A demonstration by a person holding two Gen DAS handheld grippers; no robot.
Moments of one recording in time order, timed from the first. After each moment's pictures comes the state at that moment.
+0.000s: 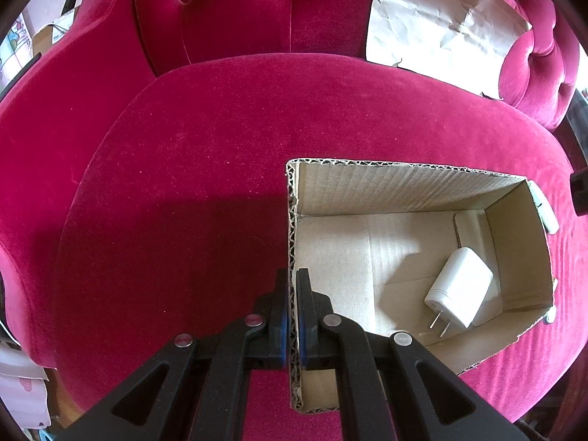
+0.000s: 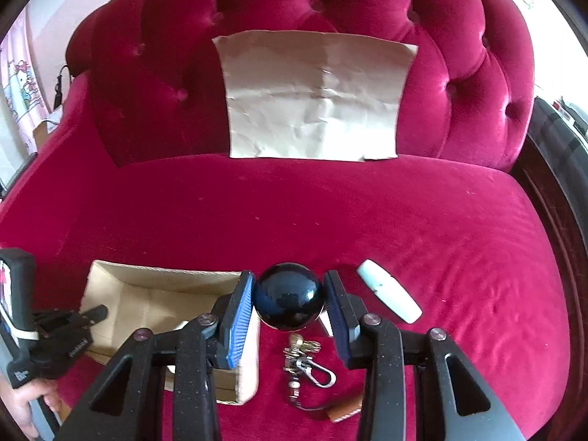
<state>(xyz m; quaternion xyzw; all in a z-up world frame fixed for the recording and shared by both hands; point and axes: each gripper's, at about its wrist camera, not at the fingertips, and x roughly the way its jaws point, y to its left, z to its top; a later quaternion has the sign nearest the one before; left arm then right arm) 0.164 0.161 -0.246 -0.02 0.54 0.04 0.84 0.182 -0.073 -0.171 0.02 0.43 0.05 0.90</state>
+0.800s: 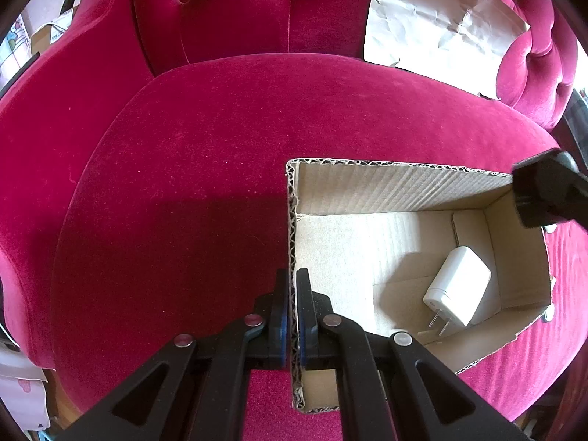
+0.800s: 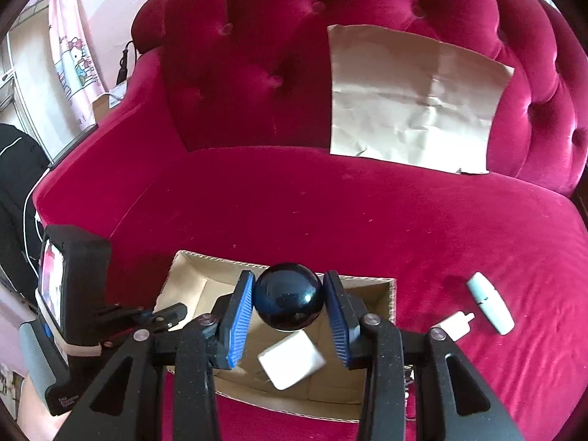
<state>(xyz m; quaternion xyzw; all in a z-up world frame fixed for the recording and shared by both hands) 0.165 0.165 -0.244 -0.01 0.54 0.03 0.84 0.176 0.022 -0.181 0.02 0.42 0.17 0.89</state>
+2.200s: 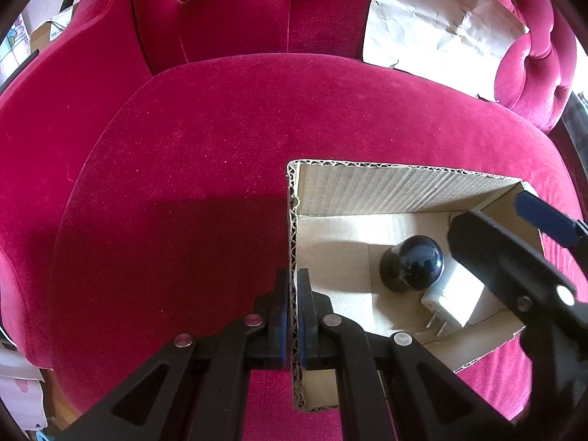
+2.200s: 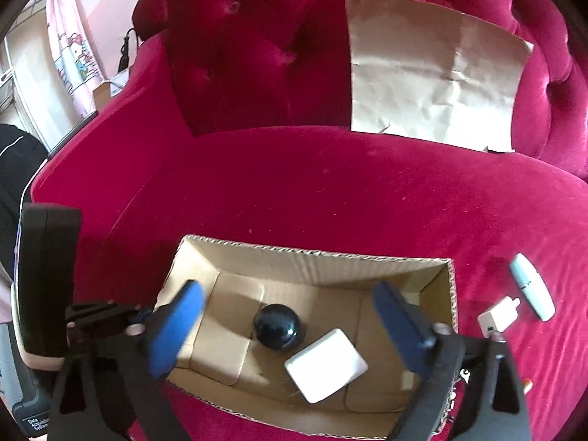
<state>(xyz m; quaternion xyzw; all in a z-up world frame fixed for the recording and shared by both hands) 0.166 0.169 -0.245 -0.02 0.54 0.02 0.84 0.180 0.043 -0.223 0.03 0.43 0.17 0.88</state>
